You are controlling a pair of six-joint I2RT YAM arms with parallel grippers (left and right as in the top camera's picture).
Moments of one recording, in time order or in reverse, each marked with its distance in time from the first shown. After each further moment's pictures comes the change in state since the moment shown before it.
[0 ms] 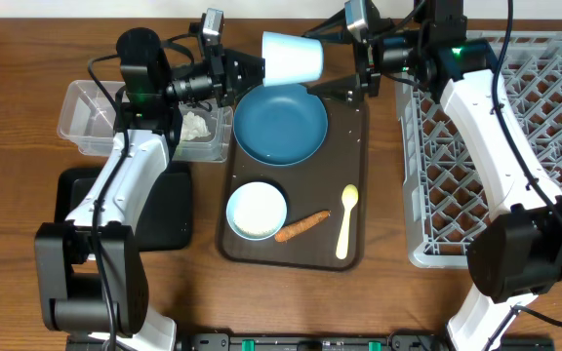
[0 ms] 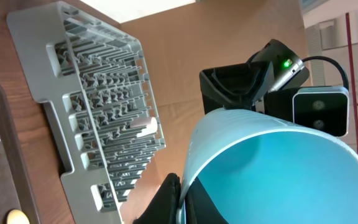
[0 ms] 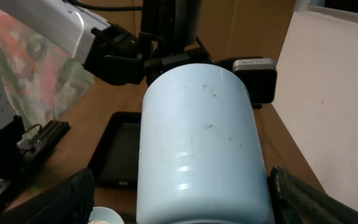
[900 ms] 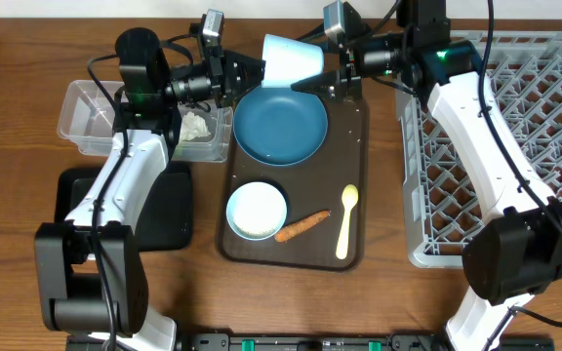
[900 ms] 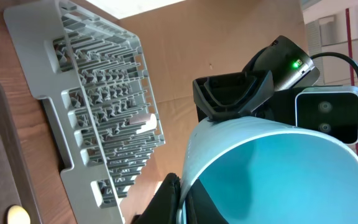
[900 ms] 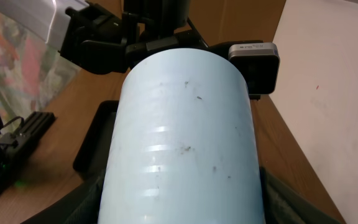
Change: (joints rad) left arm 0.001 0.000 0.000 0.000 0.019 0.000; right arm 0.053 0.000 0.000 0.003 0.125 0.012
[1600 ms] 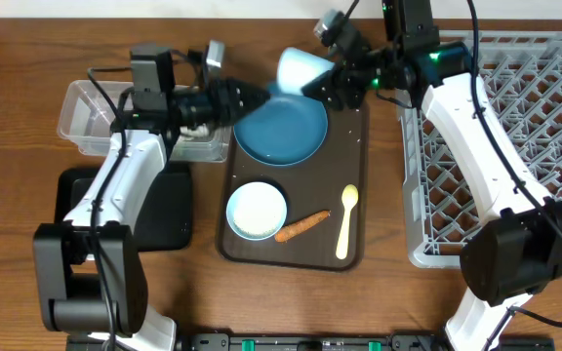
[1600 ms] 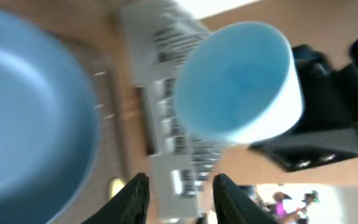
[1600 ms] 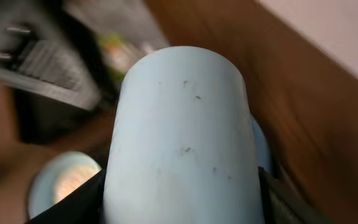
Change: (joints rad) left arm 0.008 0.000 -0.002 -0.664 -0.215 0.671; right arm 0.021 0.000 0.002 -0.287 0.620 0.251
